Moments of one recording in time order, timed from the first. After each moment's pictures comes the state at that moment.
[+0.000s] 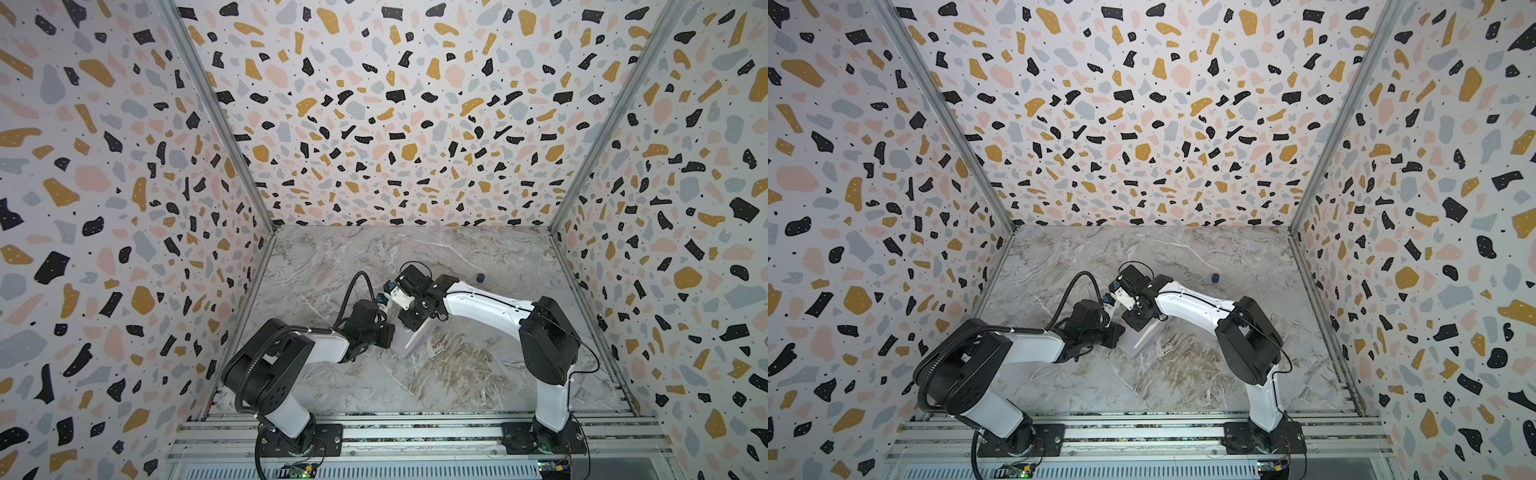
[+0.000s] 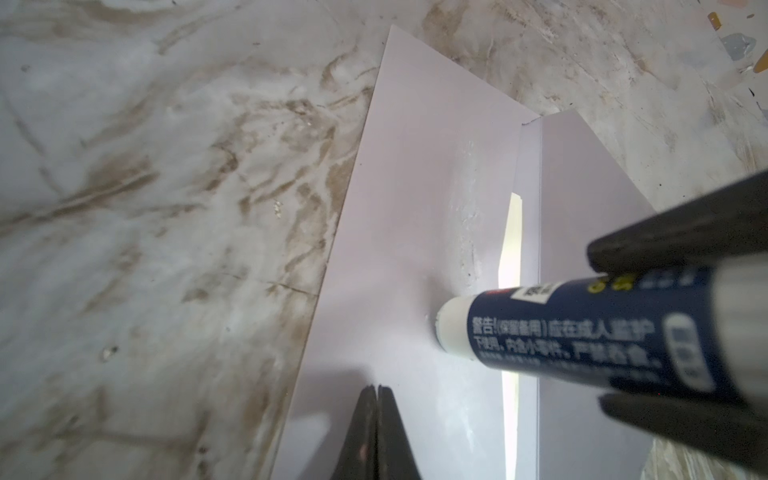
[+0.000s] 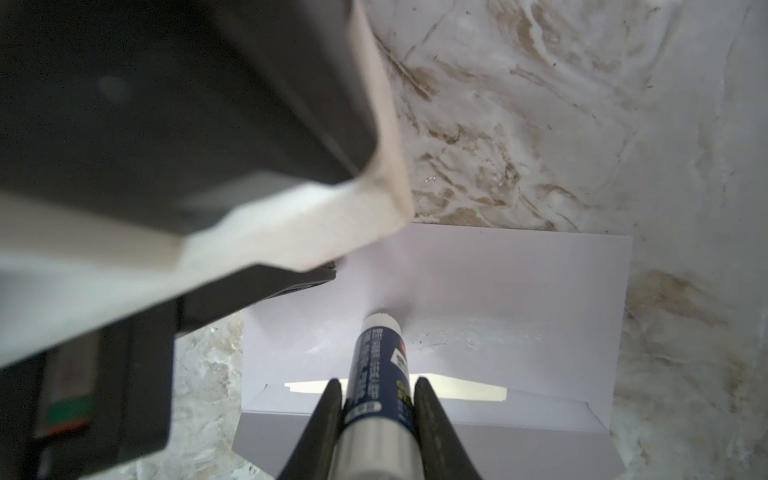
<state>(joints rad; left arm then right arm) -0.55 1.61 0.53 0.30 0.24 -0.29 0.87 1.93 1.50 -0.72 -0.05 -0.10</state>
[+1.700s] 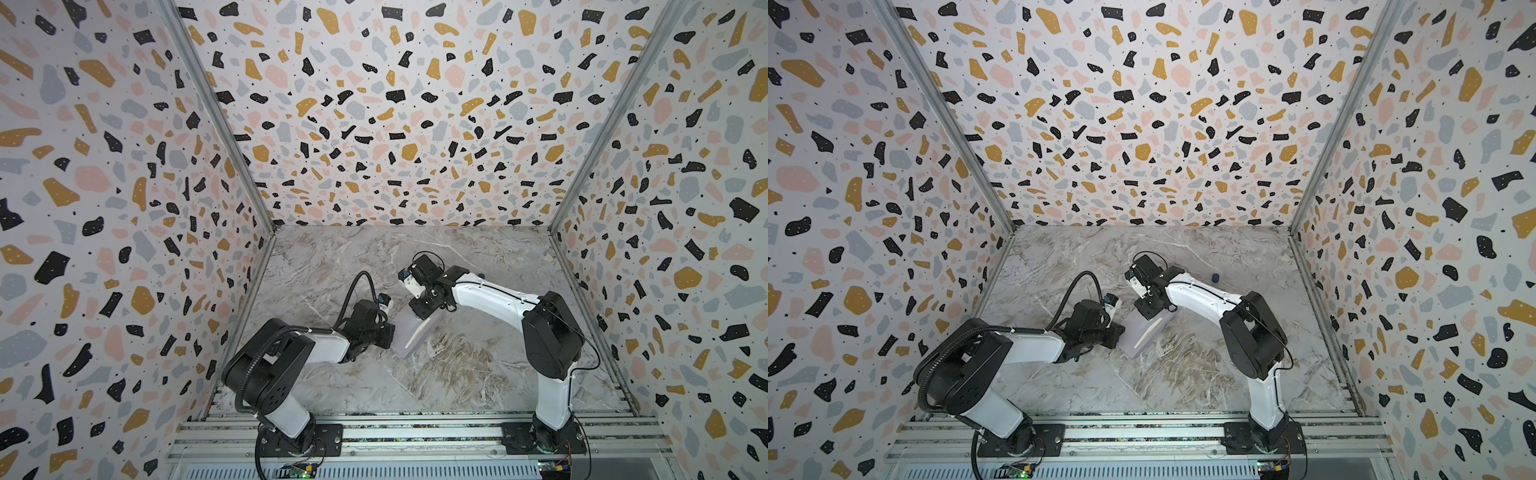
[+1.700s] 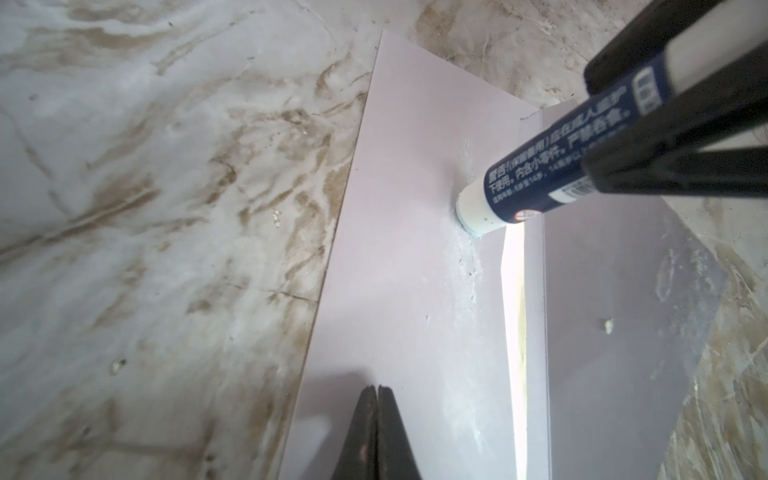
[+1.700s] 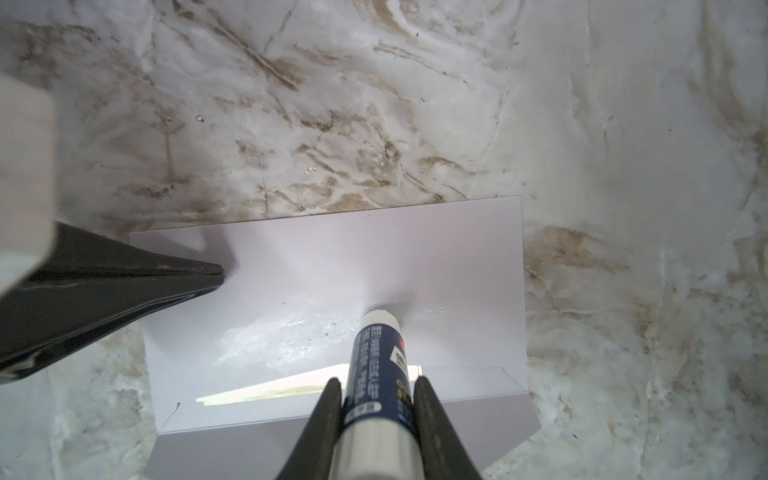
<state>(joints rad) -0.55 1.61 0.54 0.30 0.21 -0.24 0.75 1.94 1.50 -0.73 0.00 -0.07</state>
